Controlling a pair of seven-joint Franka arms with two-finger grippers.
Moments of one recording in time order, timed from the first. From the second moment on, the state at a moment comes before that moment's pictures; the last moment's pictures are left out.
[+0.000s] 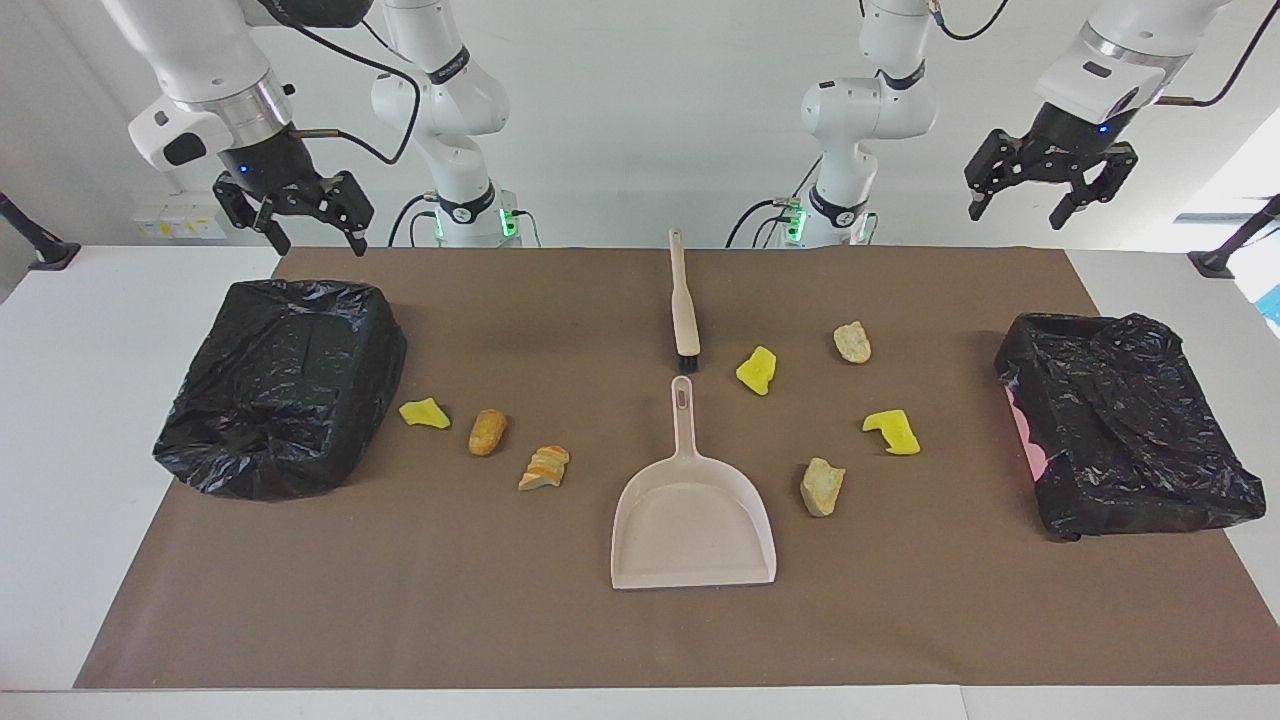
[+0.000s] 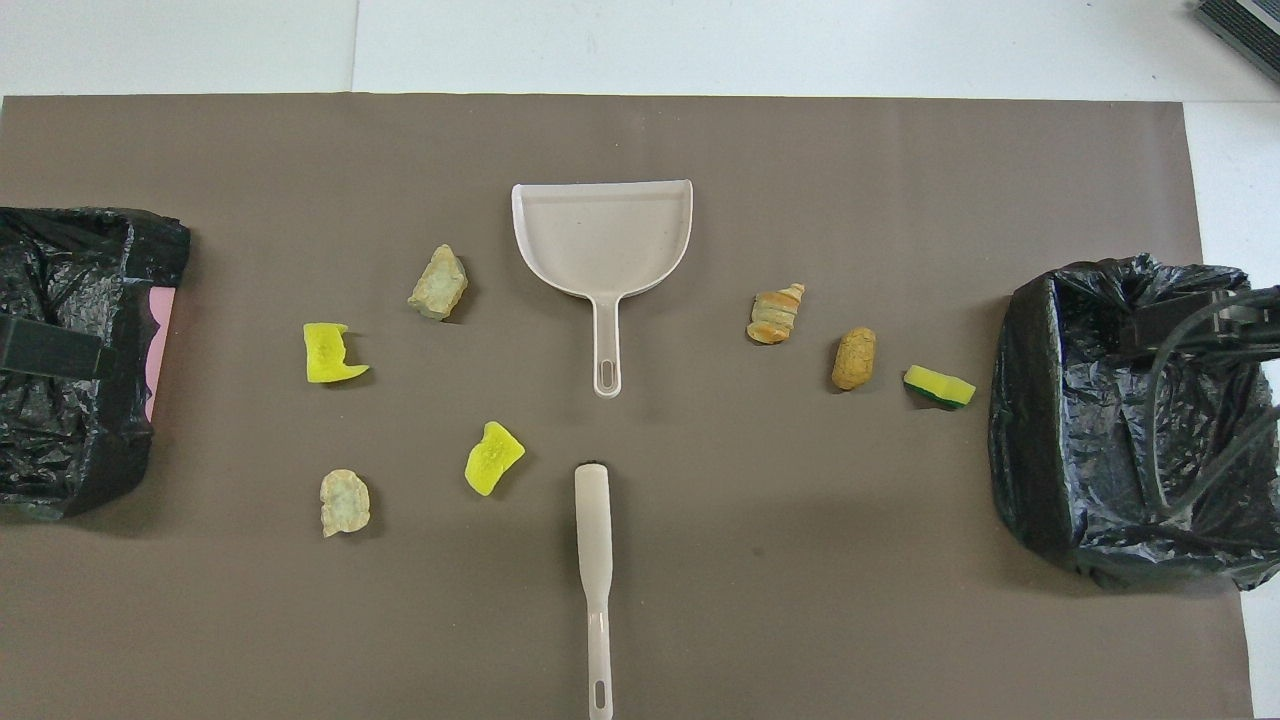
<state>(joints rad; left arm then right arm) -0.07 -0.05 -0.02 -1.45 -0.02 1.41 0.11 -0.10 -0.04 0.06 -1.56 0.04 1.51 0.03</state>
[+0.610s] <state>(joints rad) -0.06 -0.05 -0.01 -1.45 -0.02 1.41 0.11 -0.10 -0.04 0.06 -1.56 0.04 1.51 0.03</state>
